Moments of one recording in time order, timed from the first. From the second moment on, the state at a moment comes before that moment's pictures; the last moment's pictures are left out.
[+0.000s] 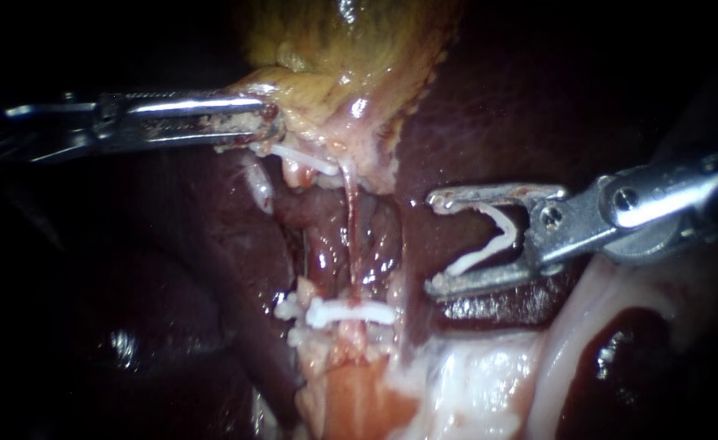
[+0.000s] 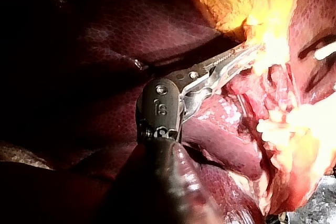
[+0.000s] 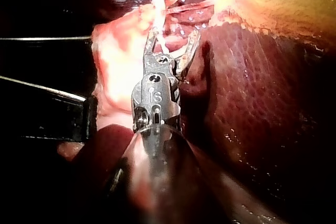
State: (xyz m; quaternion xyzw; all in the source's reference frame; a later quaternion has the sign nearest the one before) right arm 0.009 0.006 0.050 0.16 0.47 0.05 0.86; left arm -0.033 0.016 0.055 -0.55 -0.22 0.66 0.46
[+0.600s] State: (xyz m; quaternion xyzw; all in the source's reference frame) right arm 0.009 0.007 0.050 0.16 0.47 0.05 0.86; left arm -0.027 0.017 0.049 -0.55 -0.22 0.65 0.47
